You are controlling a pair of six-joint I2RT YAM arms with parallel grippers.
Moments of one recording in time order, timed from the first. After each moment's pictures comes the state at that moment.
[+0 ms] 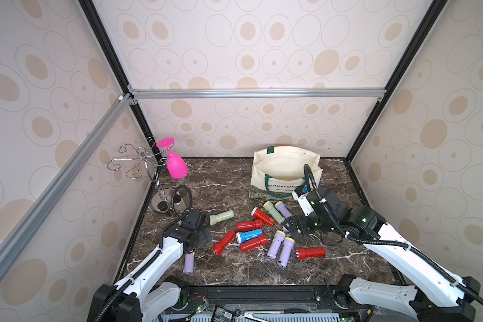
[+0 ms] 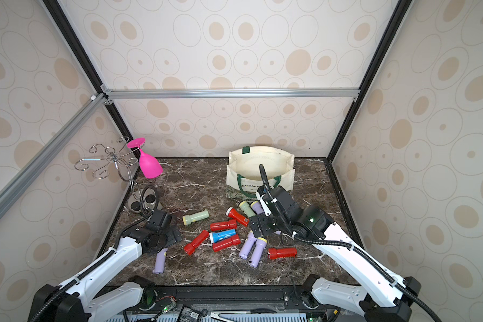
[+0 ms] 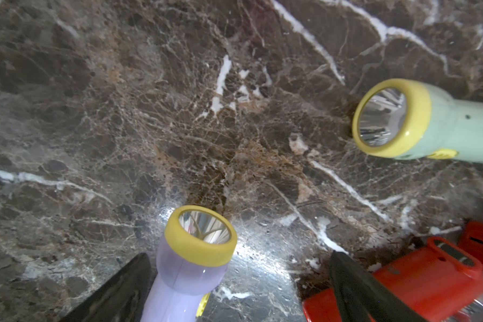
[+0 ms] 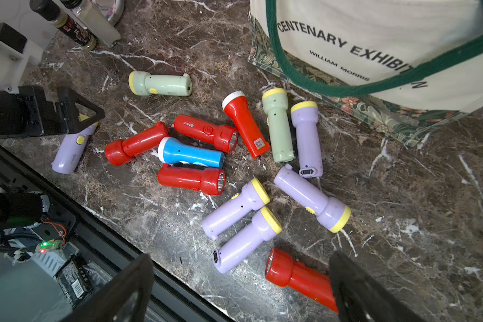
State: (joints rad) left arm -0.33 1.04 0.58 -0.79 -0.24 -0.82; right arm 0.78 1.09 1.24 -1.05 0.08 0.31
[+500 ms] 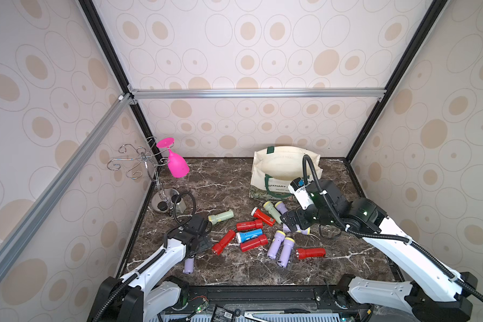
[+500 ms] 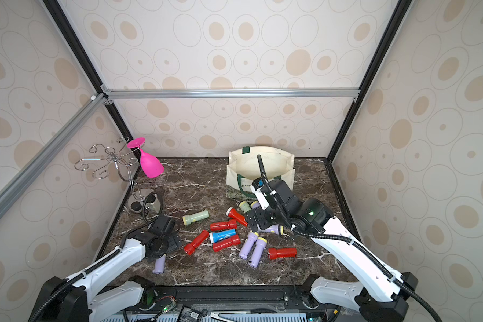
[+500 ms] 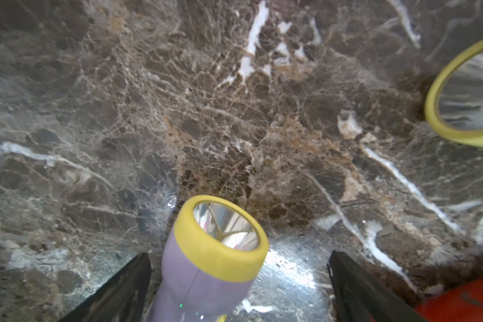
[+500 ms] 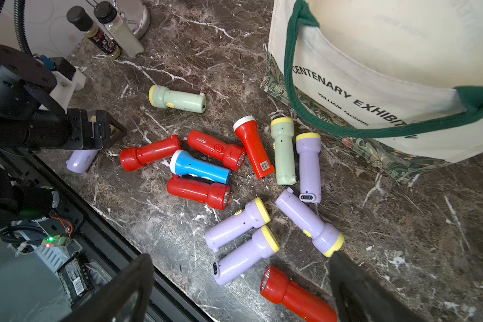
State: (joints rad) left arm -0.37 1.07 0.49 -0.74 -0.26 -0.89; right arm 0.78 1.14 1.37 -1.07 0.06 0.21
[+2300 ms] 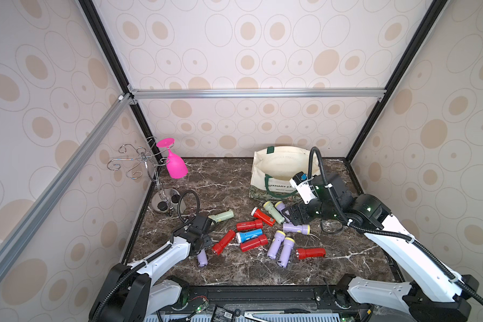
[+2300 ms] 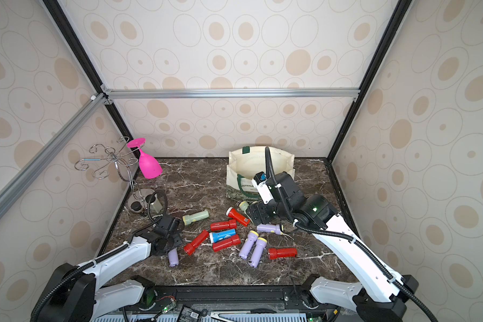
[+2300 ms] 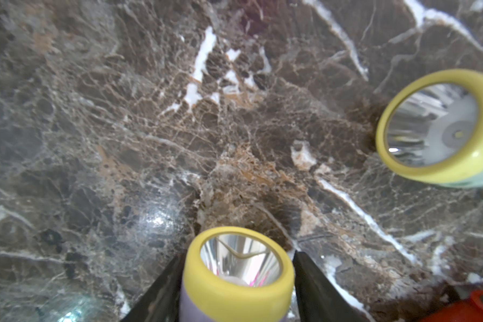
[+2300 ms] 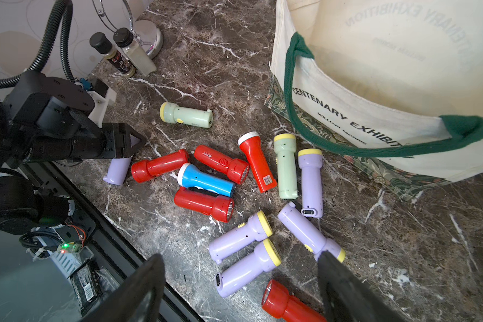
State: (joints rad) left arm -0.39 1.16 0.47 -0.54 -0.27 -0.92; right arm 0.71 1.14 1.38 -1.04 -0.03 0.18
